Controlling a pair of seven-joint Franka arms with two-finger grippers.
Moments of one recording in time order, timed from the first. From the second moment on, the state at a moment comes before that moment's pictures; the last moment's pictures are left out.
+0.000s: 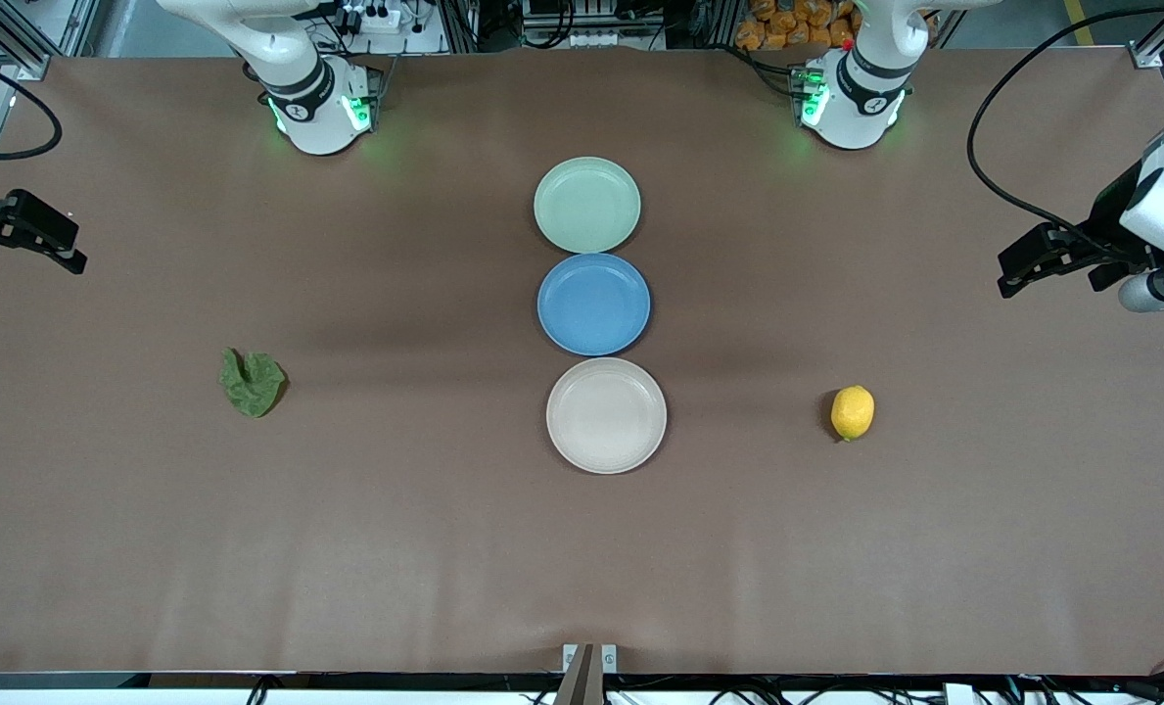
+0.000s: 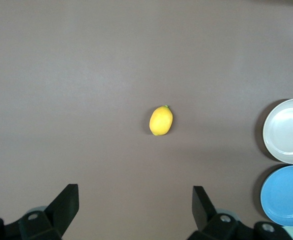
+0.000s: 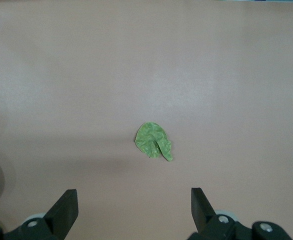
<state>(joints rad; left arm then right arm) -0.05 0.07 -0.07 -1.49 0.03 1.61 -0.19 0.05 -0.02 -0.08 -1.55 -0.02 1.61 -0.05</state>
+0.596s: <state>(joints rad) -0.03 0.07 -0.07 -1.49 -0.04 1.61 -0.18 0.05 -0.02 -0.08 -1.55 -0.02 1.61 -0.05</state>
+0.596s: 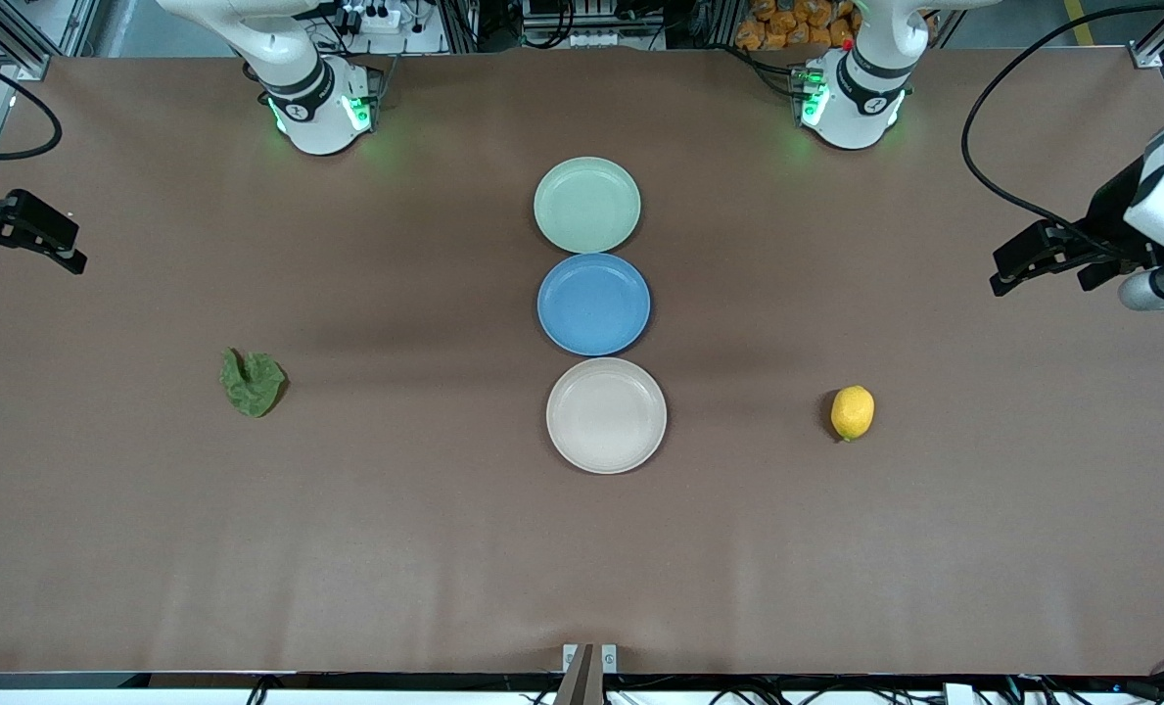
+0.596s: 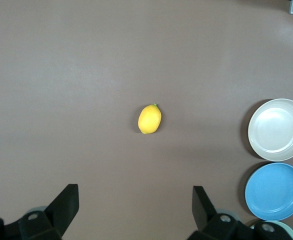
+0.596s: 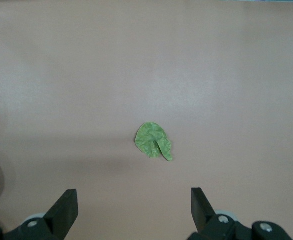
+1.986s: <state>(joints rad) -0.05 0.43 -0.08 -1.74 0.03 2.09 -0.12 0.02 0.07 -0.09 -1.96 -0.02 2.06 -0.06</state>
